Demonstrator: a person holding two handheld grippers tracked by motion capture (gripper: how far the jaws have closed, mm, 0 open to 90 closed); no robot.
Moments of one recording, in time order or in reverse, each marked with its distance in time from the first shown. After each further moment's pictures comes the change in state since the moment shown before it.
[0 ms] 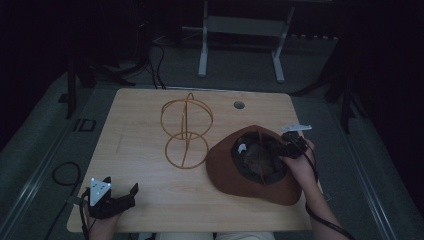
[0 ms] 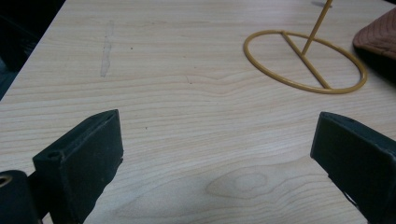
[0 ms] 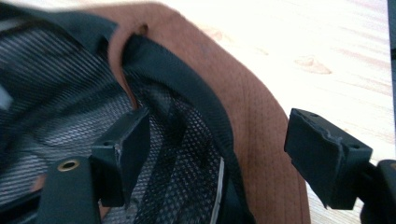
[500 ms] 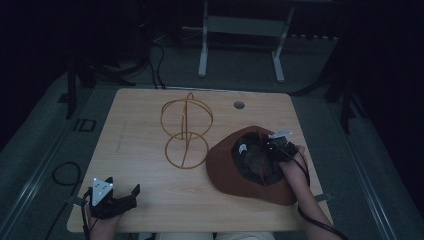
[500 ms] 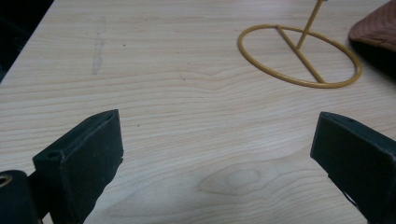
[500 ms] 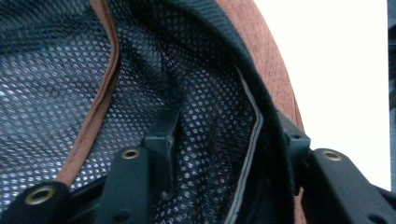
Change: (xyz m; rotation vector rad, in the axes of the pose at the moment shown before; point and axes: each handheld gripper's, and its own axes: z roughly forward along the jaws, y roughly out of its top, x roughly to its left) left arm -0.003 0.000 0.001 0.014 -0.009 0.013; right arm 0.022 -0.014 0.033 0.130 -0.163 -0.143
